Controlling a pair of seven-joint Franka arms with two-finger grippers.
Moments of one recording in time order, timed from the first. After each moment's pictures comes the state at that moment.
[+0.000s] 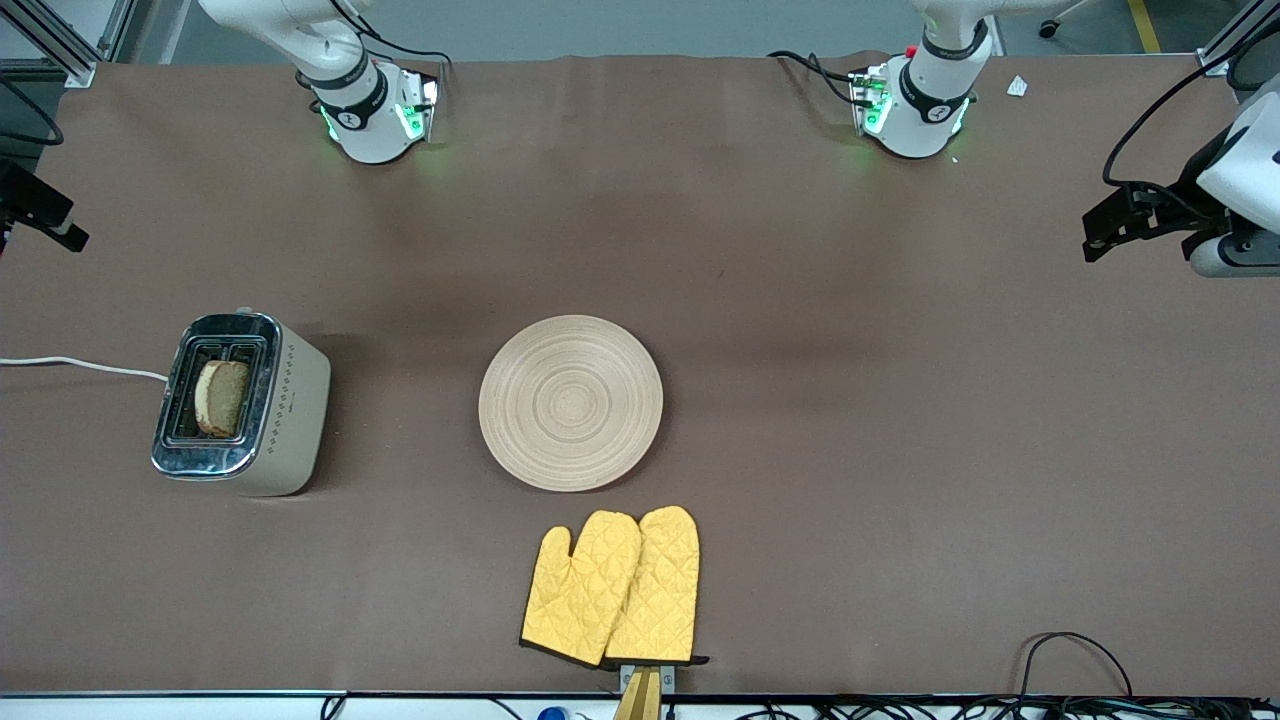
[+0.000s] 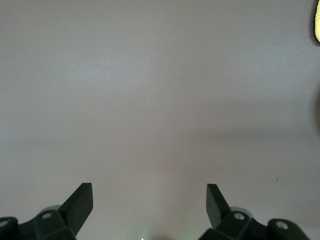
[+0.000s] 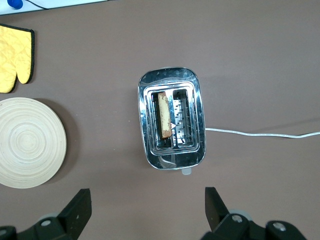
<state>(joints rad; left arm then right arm) 0.05 0.02 -0.17 -1.48 0.06 1.48 -0.07 0.18 -0.11 -0.28 -1.60 0.01 1.59 0.01</state>
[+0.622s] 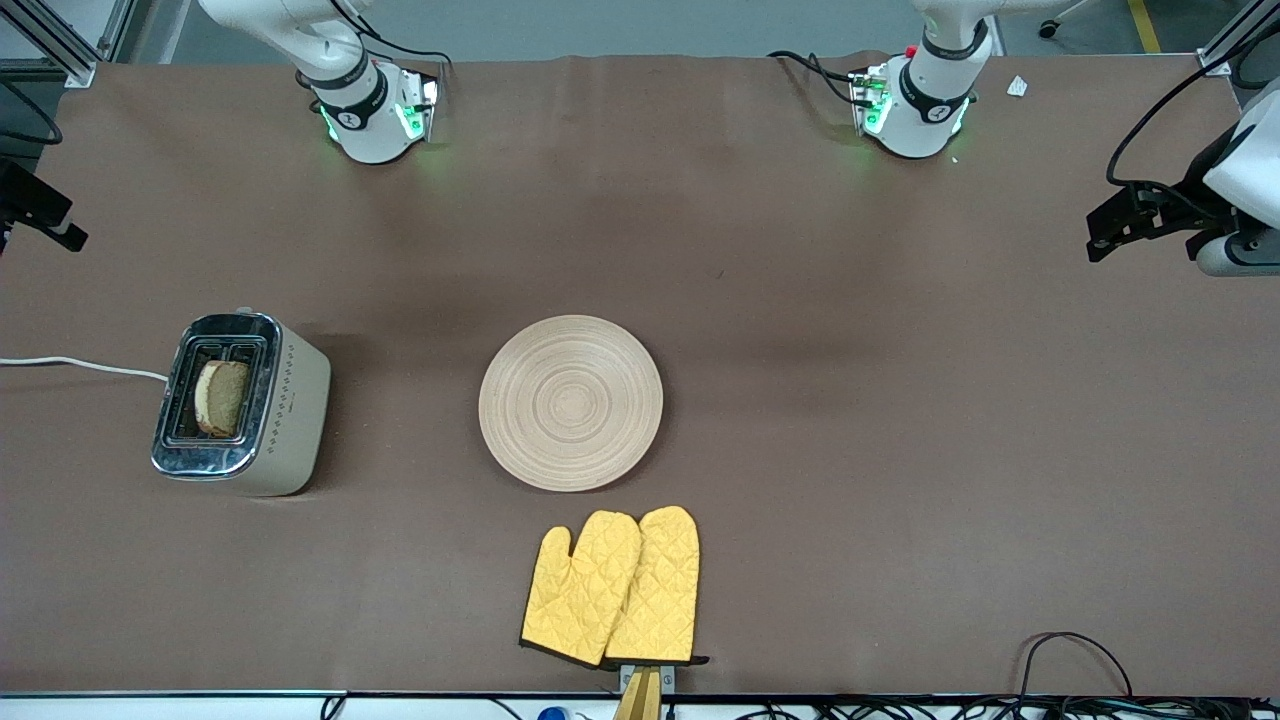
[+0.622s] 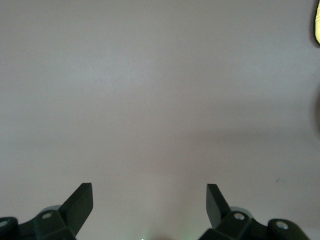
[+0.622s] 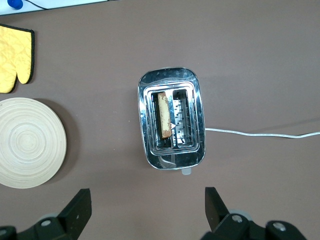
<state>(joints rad) 0.05 0.02 -0.16 -1.47 0.06 1.48 -0.07 0.18 -0.11 -0.28 -1.60 0.01 1.59 0.01</state>
